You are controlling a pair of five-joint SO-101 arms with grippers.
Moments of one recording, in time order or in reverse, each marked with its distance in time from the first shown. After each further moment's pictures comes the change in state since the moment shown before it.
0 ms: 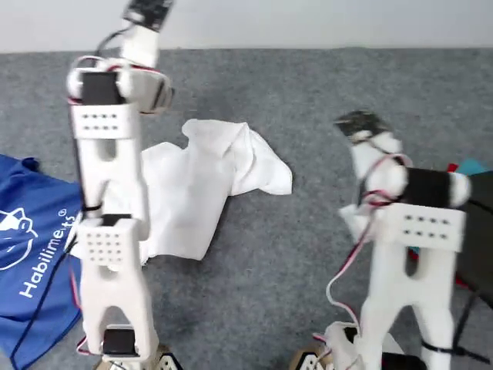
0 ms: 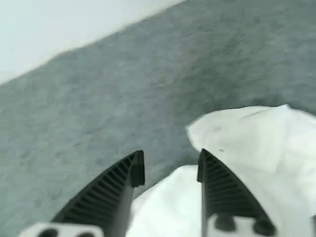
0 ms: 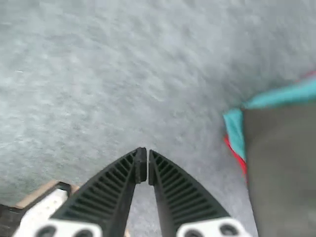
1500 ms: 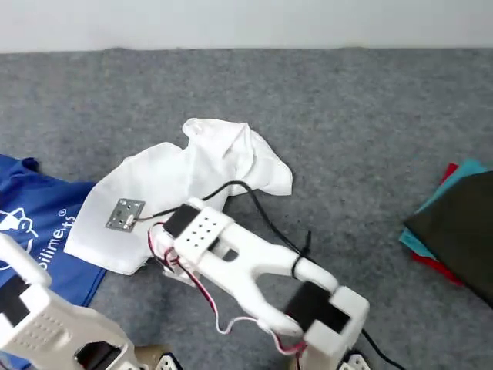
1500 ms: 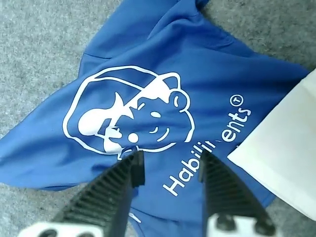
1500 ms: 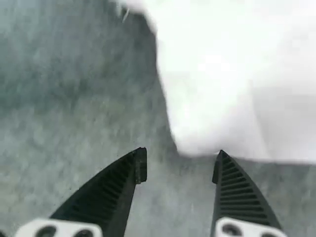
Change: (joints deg) left arm -47.3 -31.7 52.0 0.1 -9.8; right arm -58.1 42.0 -4.9 -29.3 -14.5
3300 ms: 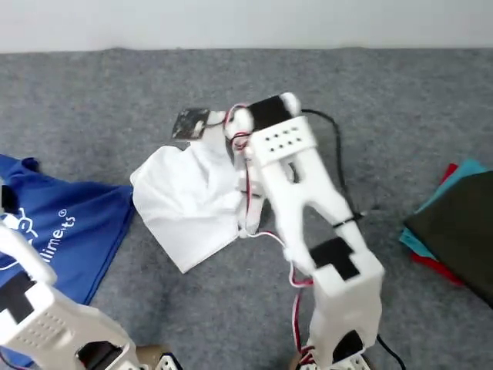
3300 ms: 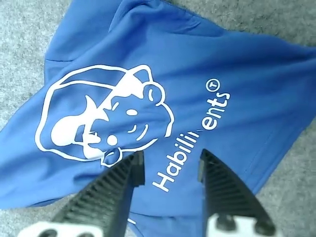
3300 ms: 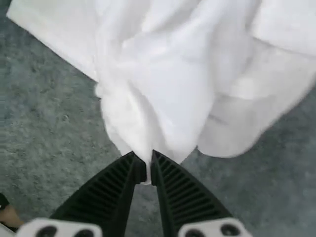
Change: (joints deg) left arm 3.5 -0.4 5.1 0.0 -4.9; right arm 28.8 10.5 -38.5 28.7 34.5
